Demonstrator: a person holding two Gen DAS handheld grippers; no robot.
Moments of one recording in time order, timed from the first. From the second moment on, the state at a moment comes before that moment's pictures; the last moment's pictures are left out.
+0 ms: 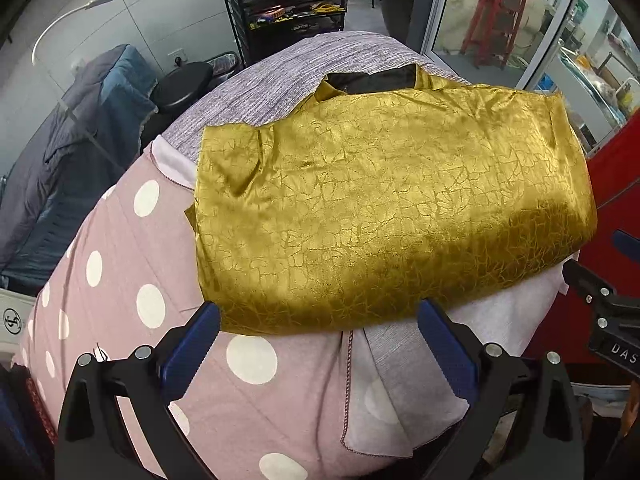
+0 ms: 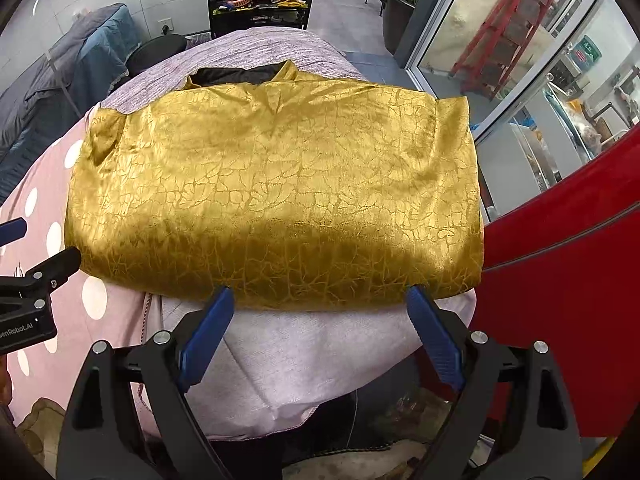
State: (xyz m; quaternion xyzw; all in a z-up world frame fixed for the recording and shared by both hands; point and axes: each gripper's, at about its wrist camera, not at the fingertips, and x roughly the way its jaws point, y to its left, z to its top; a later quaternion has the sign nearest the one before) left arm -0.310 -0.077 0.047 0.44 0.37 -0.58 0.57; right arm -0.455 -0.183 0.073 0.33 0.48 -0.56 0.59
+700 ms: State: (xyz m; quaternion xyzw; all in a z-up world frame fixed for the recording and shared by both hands) left arm -0.312 -0.071 0.051 0.44 0.36 -0.58 0.58; right arm -0.441 -0.181 0.074 0.32 0.49 -0.55 0.59
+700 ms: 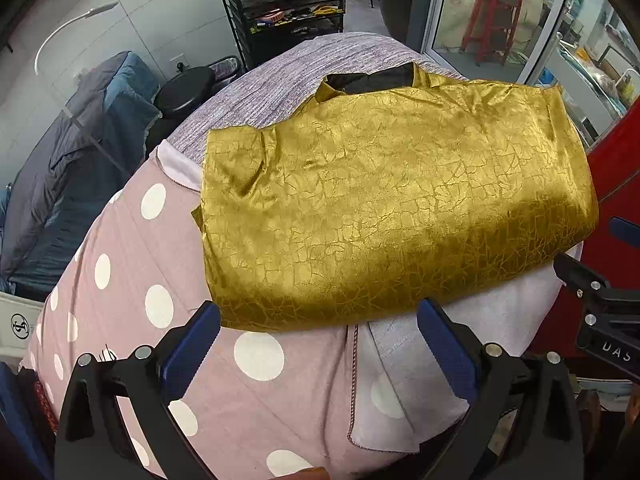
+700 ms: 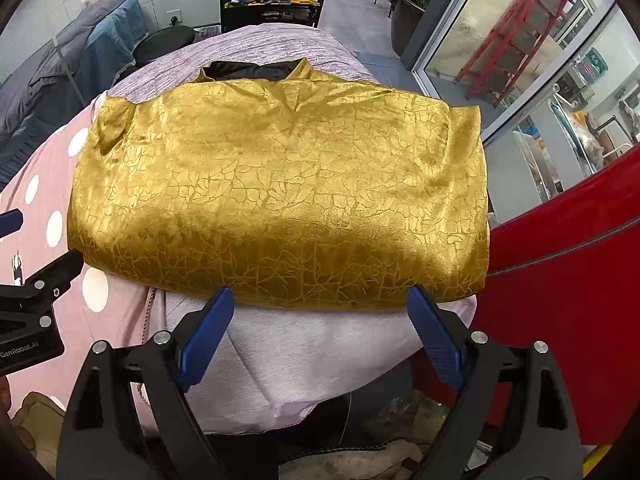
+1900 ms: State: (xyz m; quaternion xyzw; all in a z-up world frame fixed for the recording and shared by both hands) left arm -0.313 -0.071 0.046 0.45 0.37 -0.58 0.57; right arm -0.449 -0.184 0.071 0.32 0.50 -0.56 0.58
